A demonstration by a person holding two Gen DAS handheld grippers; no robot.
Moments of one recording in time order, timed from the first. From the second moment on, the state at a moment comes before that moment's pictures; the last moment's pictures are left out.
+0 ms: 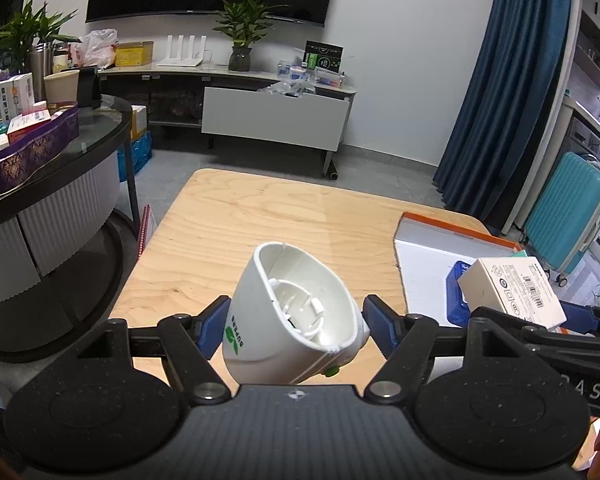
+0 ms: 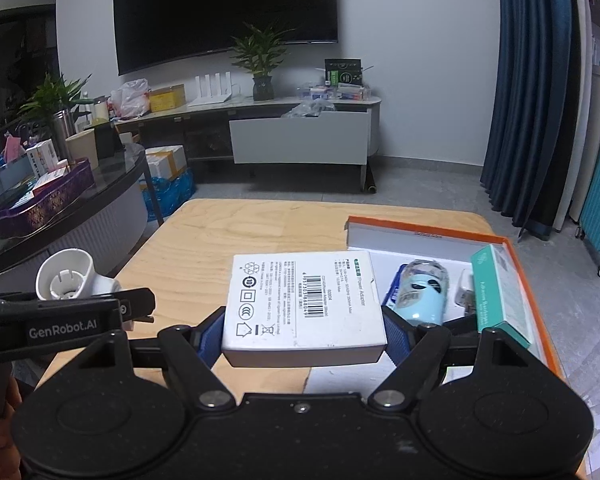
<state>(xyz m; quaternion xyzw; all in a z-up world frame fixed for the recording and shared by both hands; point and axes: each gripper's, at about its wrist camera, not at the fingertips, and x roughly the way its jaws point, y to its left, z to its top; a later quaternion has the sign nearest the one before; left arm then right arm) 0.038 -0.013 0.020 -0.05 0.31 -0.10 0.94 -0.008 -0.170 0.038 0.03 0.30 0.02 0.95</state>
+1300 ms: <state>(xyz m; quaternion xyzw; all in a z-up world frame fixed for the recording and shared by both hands) 0.028 -0.032 0.027 -0.04 0.30 -0.14 0.94 -0.036 -0.199 0.050 0.04 0.27 -0.01 0.96</state>
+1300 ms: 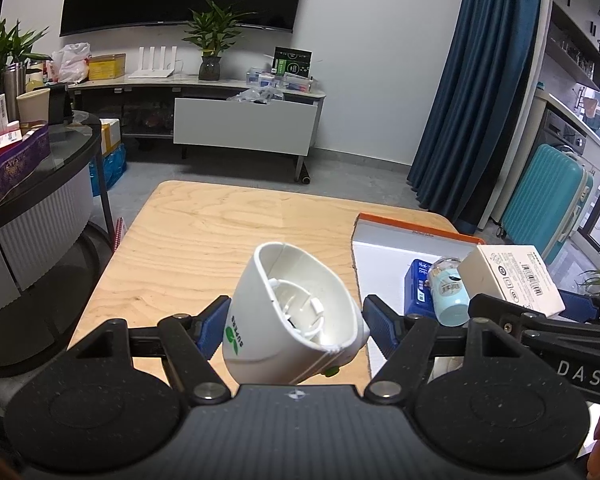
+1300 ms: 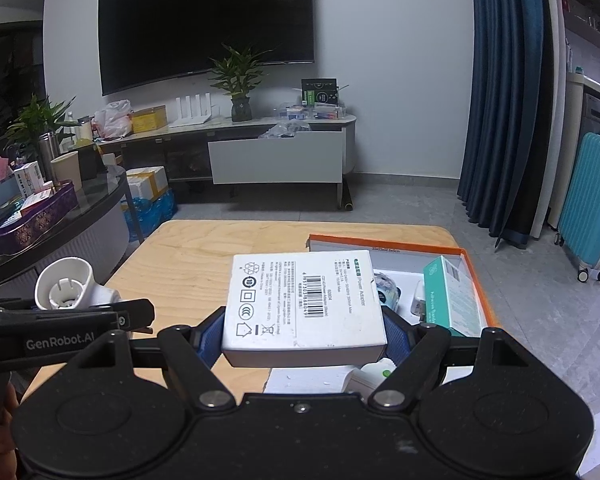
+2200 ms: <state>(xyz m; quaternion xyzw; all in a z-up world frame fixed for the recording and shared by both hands) 0.032 -0.050 0.029 -0.02 0.30 -0.17 0.94 -0.041 -0.214 0.054 0.05 0.27 -0.04 0.96</state>
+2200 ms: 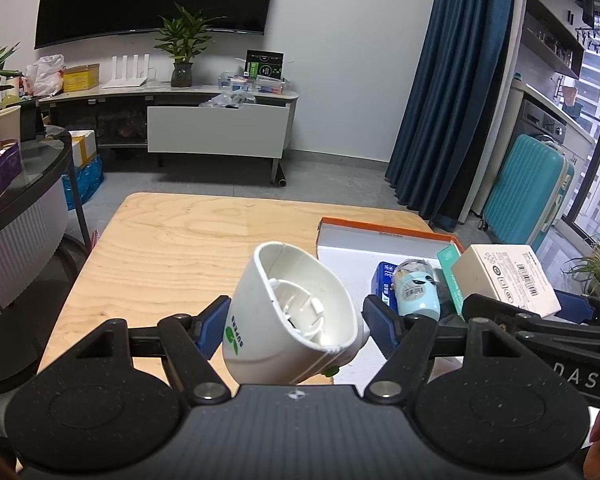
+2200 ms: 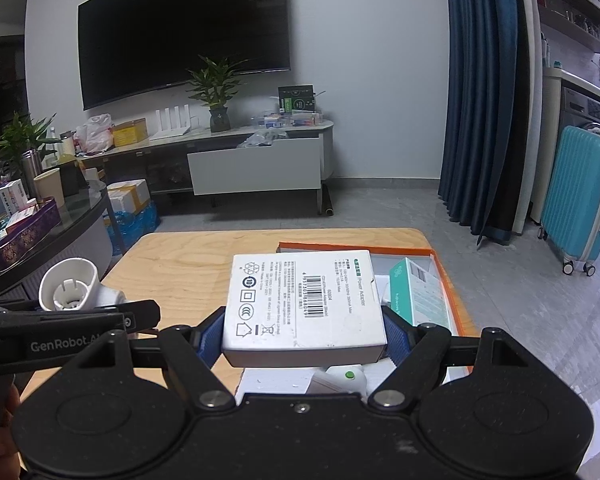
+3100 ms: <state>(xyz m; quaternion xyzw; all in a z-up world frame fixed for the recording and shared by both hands) 0.058 -0.096 0.029 0.00 0.32 -0.23 0.92 -0.027 -0.259 0.051 0.08 0.28 -0.10 0.95</state>
